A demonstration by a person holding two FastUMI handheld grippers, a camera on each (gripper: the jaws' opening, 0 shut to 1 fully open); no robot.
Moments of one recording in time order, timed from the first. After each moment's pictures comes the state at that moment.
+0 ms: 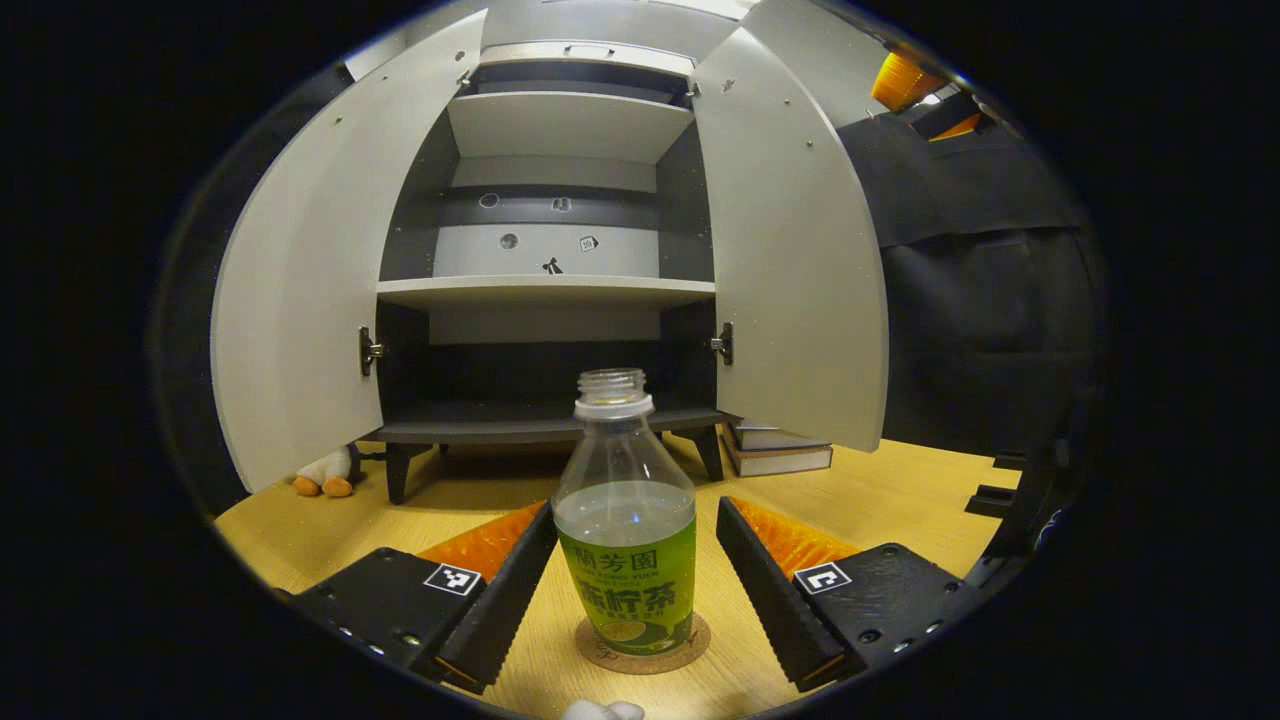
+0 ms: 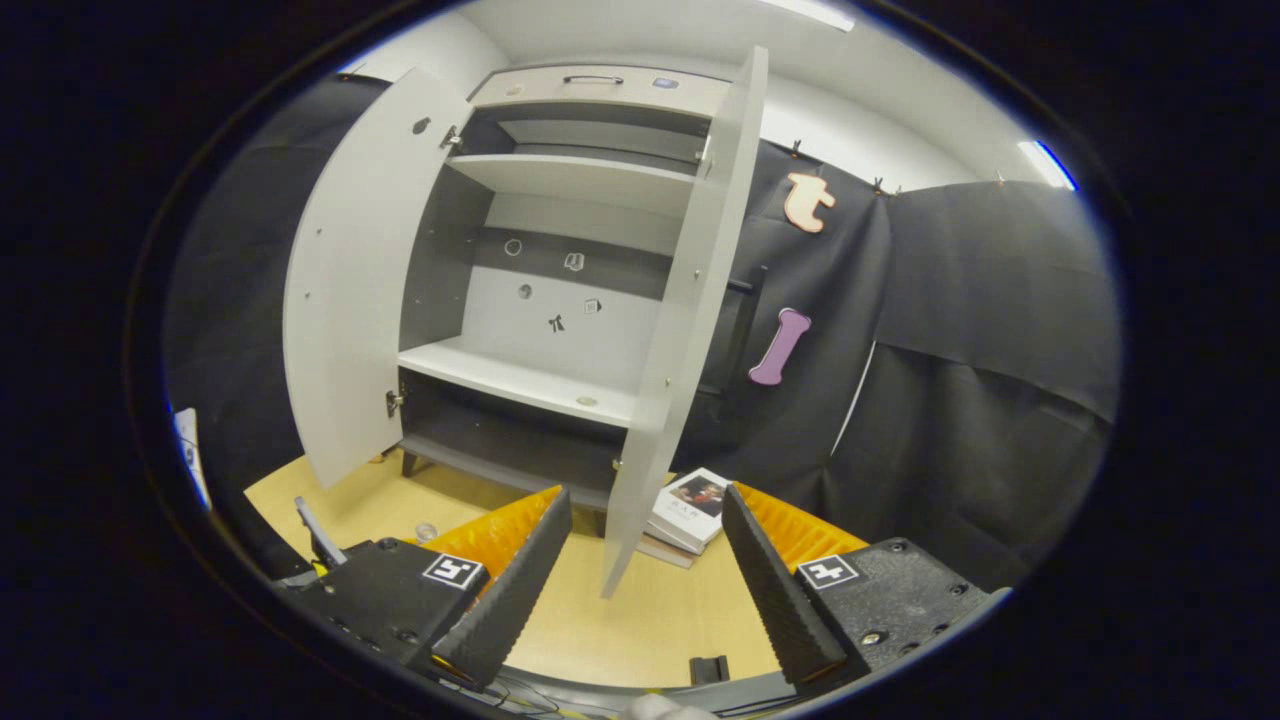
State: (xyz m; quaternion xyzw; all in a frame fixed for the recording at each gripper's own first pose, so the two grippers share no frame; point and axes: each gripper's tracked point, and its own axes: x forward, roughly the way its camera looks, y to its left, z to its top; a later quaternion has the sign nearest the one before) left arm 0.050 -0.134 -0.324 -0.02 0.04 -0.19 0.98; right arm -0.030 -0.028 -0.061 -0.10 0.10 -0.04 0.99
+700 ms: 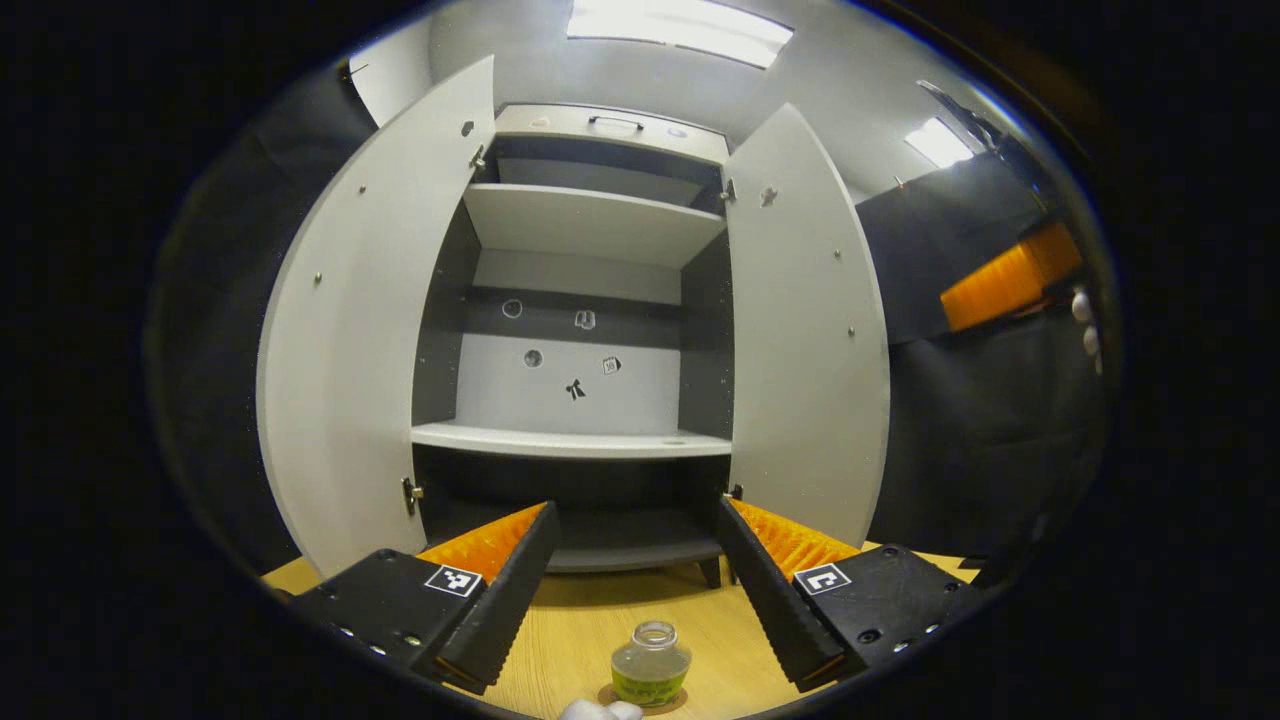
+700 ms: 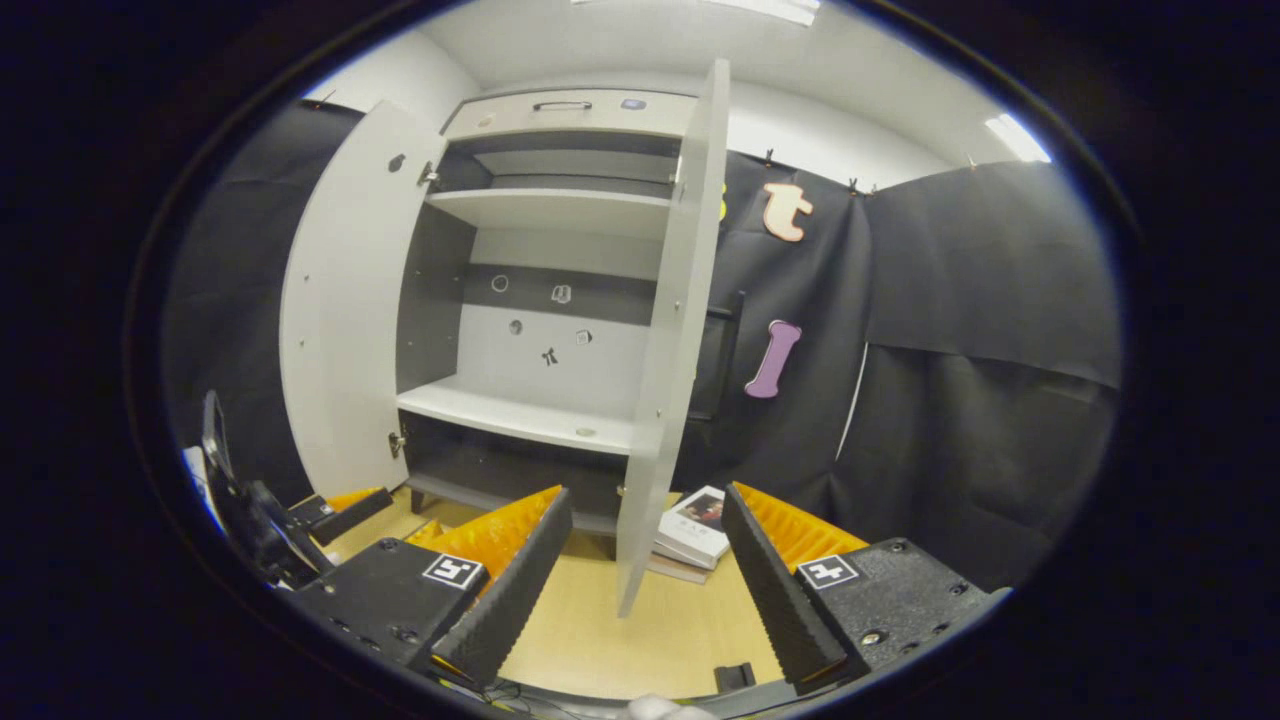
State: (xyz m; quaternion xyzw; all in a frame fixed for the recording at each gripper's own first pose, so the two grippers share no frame) left arm 0.045 -0.092 -0.130 -0.06 -0.06 -0.16 0.98; right arm -0.027 -0.024 -0.036 -0.05 0.05 -0.04 1.00
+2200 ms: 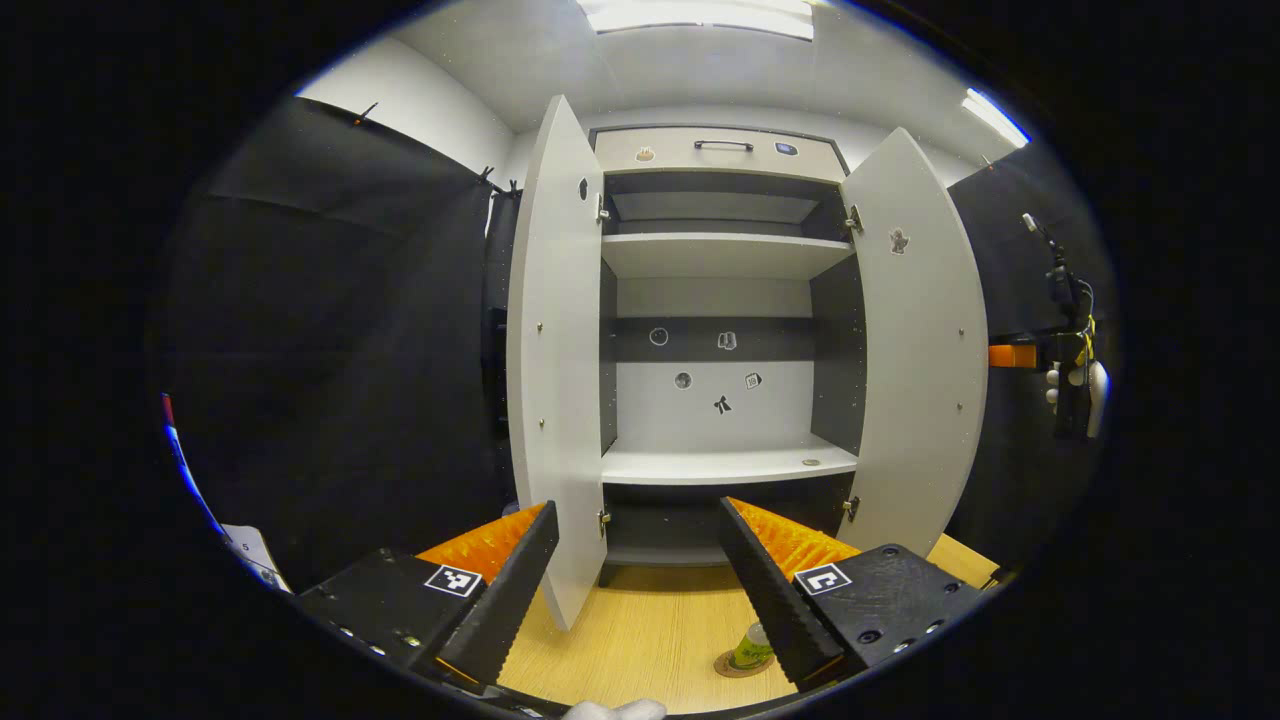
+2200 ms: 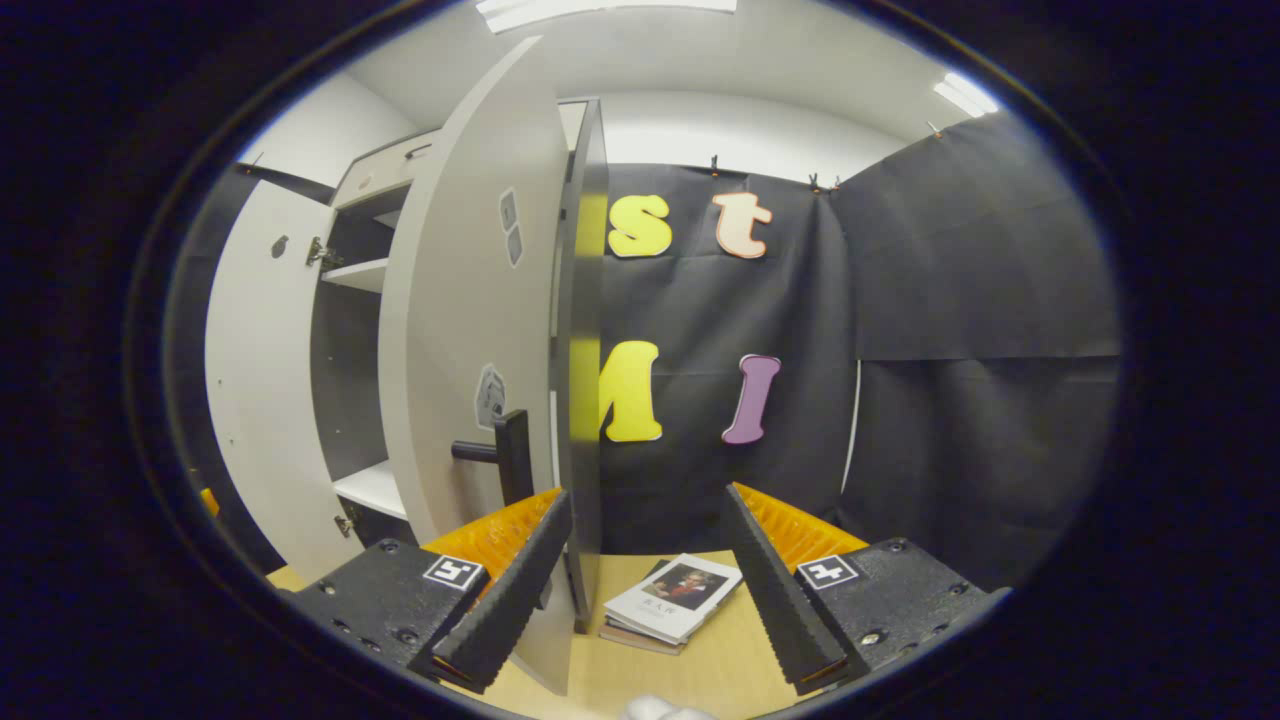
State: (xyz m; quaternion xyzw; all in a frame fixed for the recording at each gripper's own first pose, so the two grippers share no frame) left arm -0.016 0.041 -0.050 -0.02 0.03 0.02 1.00; right arm 0.105 -0.146 0.045 0.00 0.00 -0.02 1.00
